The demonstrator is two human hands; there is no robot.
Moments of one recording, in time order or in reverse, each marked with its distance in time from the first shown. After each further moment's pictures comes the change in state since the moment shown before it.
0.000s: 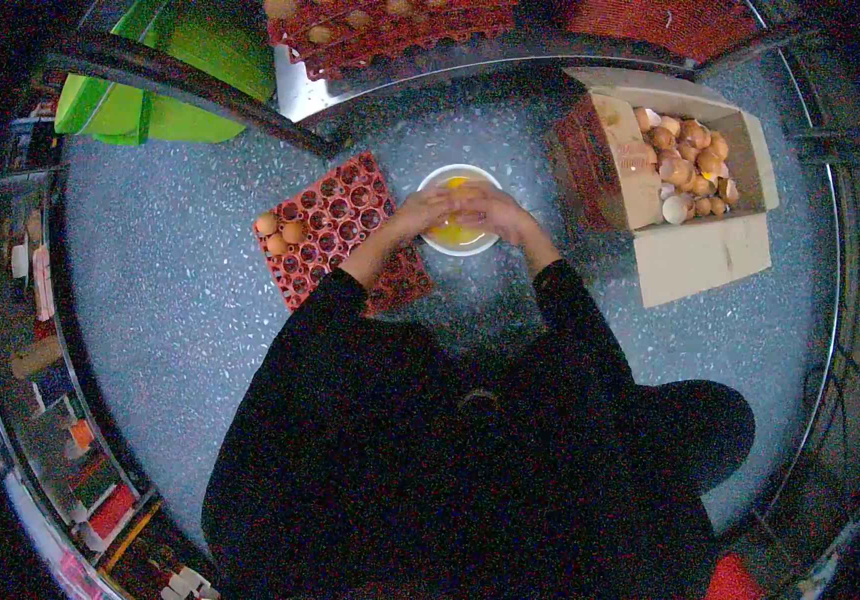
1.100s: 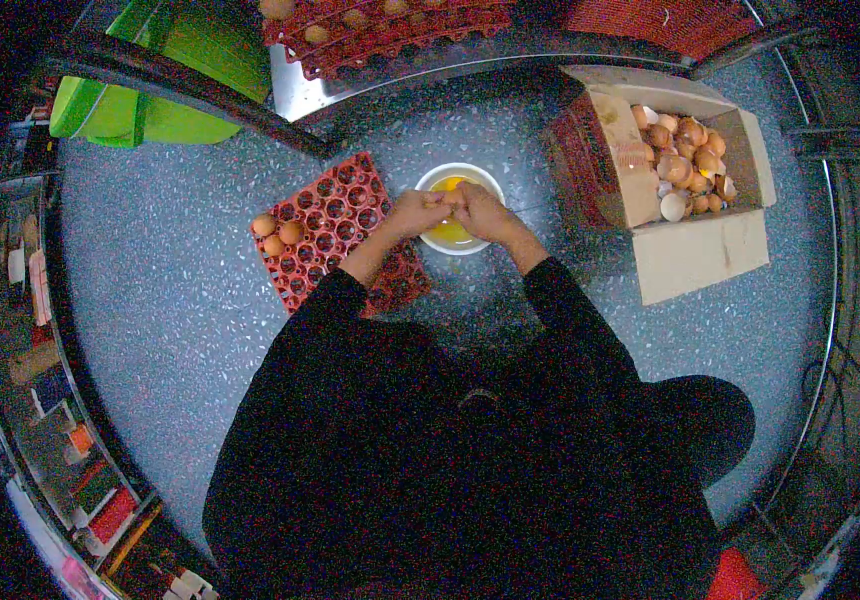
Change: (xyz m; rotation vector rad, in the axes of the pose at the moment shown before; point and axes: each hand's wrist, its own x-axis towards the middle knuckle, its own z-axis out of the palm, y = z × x) left_hand -0.015 0.019 0.000 0.551 0.158 0.068; right_hand 0.003 -0.003 0.015 -1.220 0.135 -0.385
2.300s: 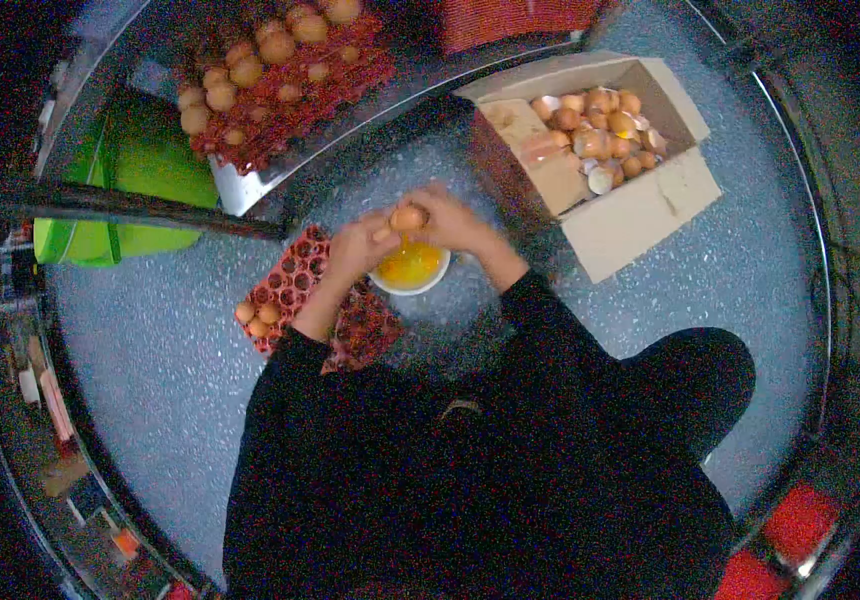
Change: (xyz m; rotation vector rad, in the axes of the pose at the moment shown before) left_hand -0.029 0.110 -0.044 0.393 0.161 0.420; right_hand -0.029 -0.028 -0.081 0.180 0.339 -0.180
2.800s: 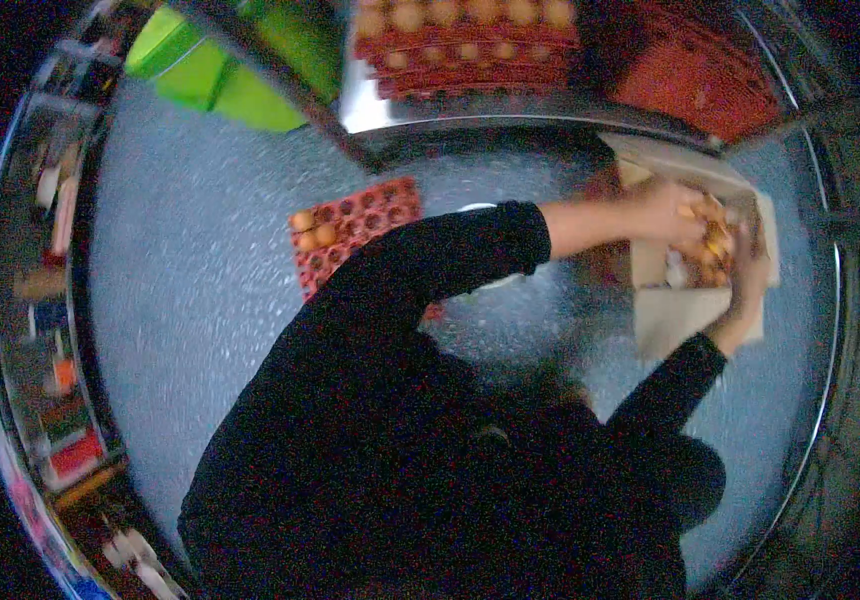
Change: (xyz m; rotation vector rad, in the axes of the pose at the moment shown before) left_hand 0.141 0.188 0.021 -0.692 0.051 0.449; right_hand -0.047 0.064 -0.270 -0.262 0.467 0.349
